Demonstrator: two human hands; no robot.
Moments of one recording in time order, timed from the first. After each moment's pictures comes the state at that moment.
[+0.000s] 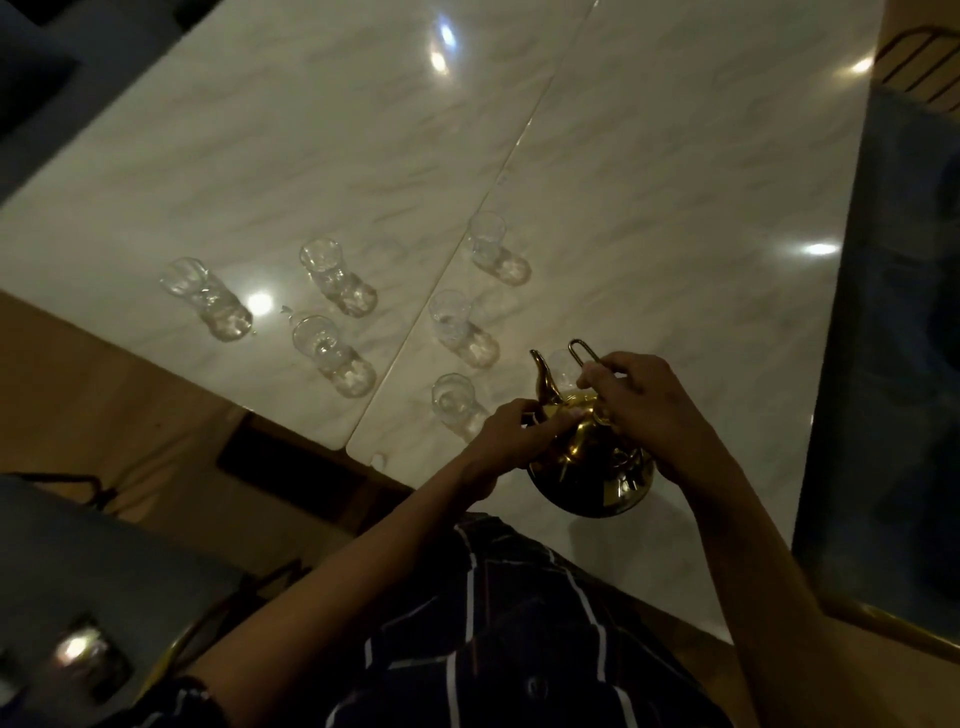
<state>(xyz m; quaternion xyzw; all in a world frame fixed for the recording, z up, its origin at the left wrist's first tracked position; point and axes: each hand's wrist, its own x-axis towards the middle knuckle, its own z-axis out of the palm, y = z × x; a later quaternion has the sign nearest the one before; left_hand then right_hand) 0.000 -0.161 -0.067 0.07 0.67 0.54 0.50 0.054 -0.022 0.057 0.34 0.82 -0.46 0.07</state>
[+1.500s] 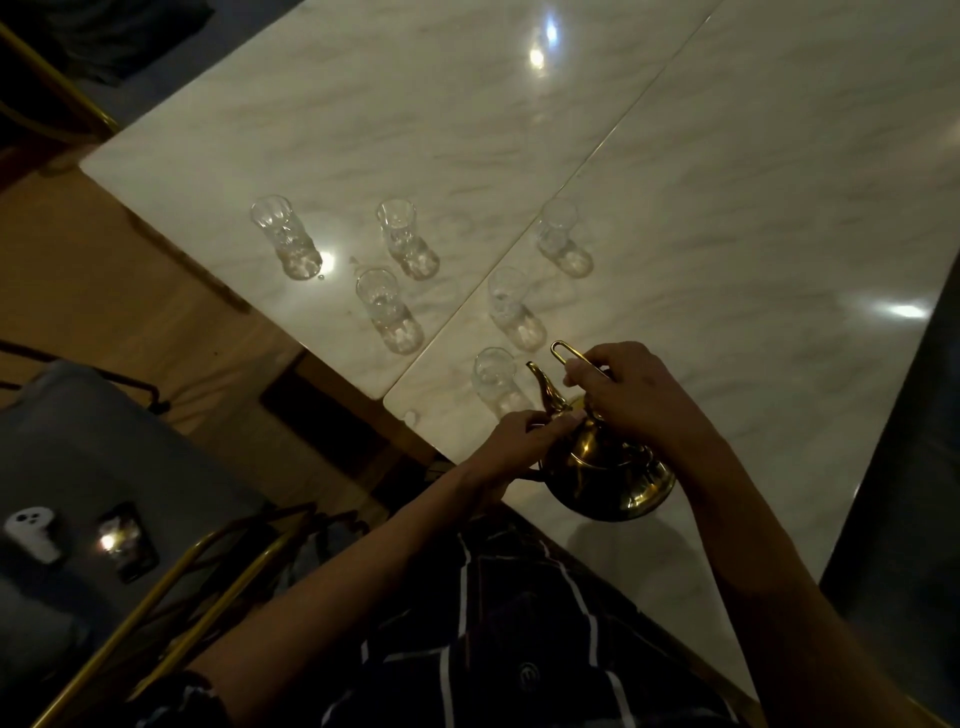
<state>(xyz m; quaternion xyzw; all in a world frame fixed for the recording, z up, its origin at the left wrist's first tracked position) 0.036 -0.195 -0.089 -0.07 0.63 0.60 0.50 0.036 -0.051 0.041 0.18 0.90 -0.37 0.14</state>
